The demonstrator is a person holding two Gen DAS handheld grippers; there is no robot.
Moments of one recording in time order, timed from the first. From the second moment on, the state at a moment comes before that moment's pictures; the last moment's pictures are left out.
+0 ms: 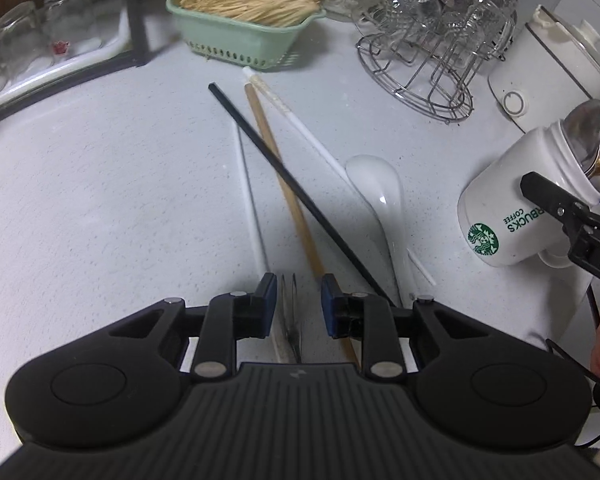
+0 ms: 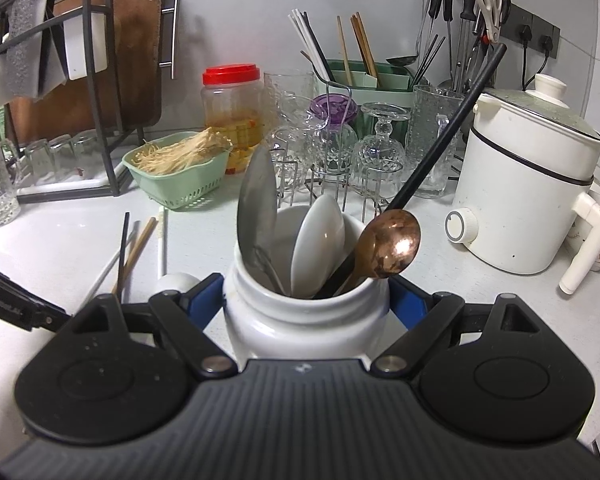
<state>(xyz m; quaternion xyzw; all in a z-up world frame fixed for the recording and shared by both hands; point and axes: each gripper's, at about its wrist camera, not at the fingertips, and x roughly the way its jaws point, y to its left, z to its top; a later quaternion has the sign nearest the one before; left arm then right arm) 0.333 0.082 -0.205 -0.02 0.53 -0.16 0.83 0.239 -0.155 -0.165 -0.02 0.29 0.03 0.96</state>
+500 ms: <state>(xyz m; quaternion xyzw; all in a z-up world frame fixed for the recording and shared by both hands) 0.341 0.061 -0.210 0.04 0.54 -0.14 0.83 0.241 -0.153 -0.166 -0.03 0.29 0.02 0.96</state>
